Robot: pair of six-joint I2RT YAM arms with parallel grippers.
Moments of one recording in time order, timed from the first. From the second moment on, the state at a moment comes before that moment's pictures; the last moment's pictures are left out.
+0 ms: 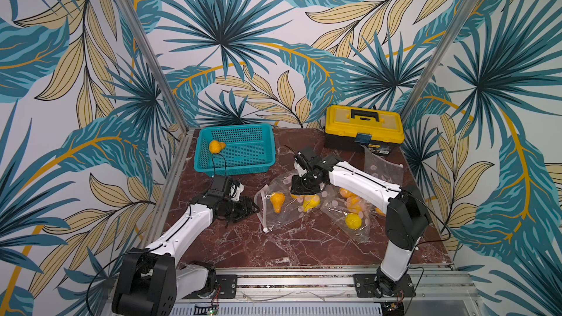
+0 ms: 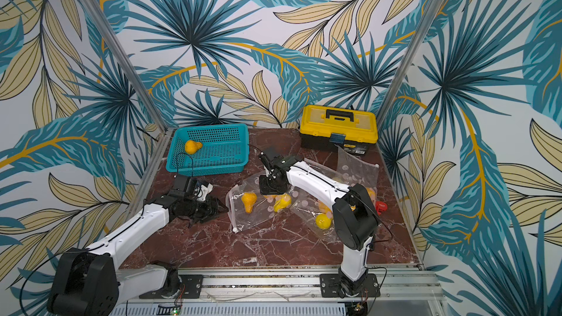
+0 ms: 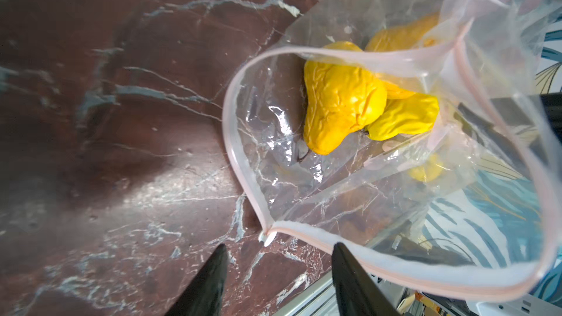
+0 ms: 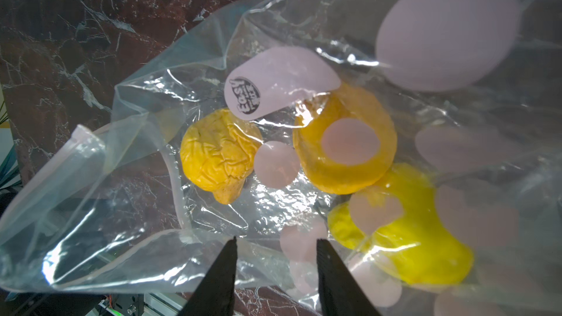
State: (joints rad) left arm -0.23 1.20 0.67 -0.56 0.57 -0.61; right arm 0.67 1.85 1.50 -0.85 -0.15 0.55
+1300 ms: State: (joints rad) left arm -0.58 1.79 1.06 -0.35 0.25 -0.71; right arm 0.67 1.92 1.50 -0.83 -0.14 0.55
